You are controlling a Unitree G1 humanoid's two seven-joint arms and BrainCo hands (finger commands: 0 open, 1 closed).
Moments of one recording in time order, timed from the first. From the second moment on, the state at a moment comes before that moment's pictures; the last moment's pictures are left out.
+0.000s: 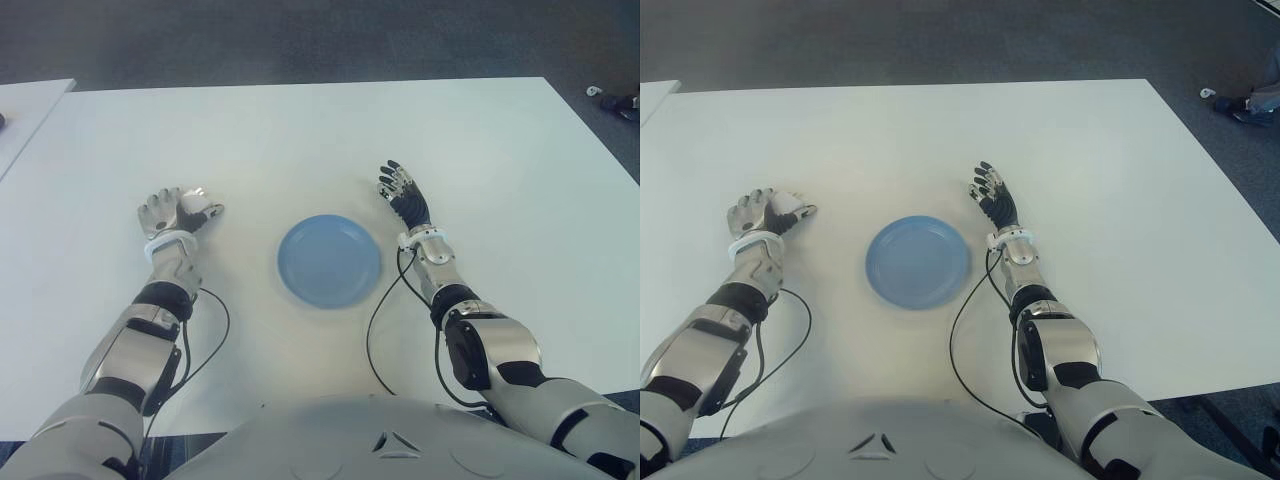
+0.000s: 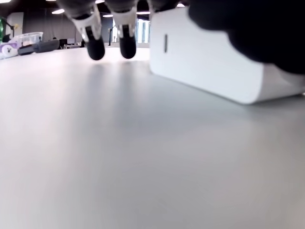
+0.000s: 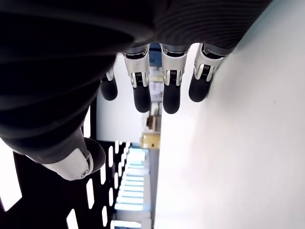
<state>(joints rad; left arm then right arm) -0.44 0.44 -0.31 0.94 0.68 0.38 0.37 -0.56 -0.07 -0.09 1.24 -0.05 -0.62 0.10</state>
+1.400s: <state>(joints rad) -0.40 0.43 -0.33 0.97 0.66 0.31 0.60 -0.55 -0.06 -0.09 1.23 -0.05 -0.62 0.10</state>
